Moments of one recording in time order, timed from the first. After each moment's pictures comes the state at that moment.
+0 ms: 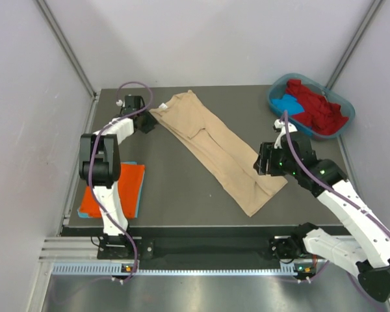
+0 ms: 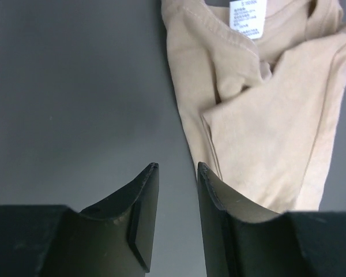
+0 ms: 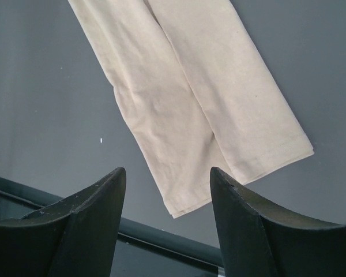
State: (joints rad) left arm -0.06 2.01 1.42 -0.18 0.09 -0.79; right arm 0.50 0.90 0.97 -0.77 0.05 0.40
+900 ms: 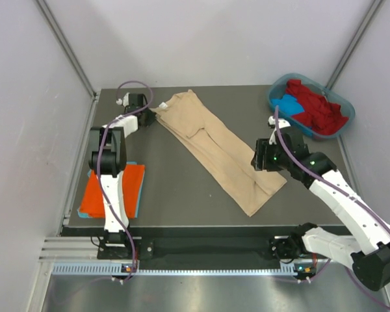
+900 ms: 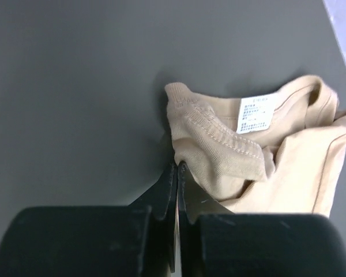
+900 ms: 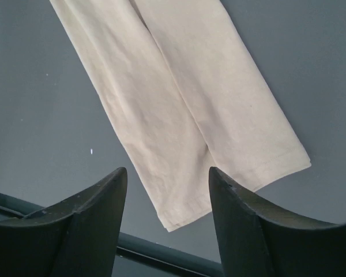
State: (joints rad) left arm -0.04 2.25 1.60 -0.05 0.00 -0.89; right arm 0.47 1.02 0.98 -0.71 0.05 0.37
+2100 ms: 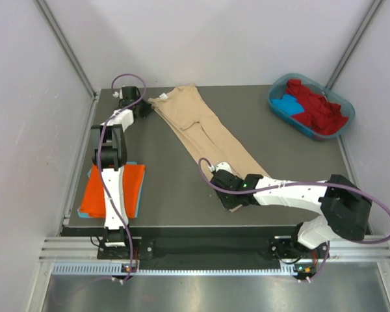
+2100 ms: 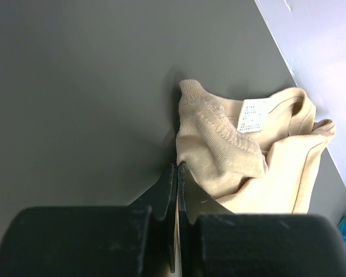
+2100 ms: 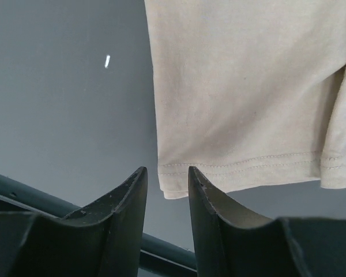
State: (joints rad) left arm 0.03 2.46 1.92 -0.08 0.14 -0.90; right arm 1.06 1.45 0.82 -0.52 0.26 0.49
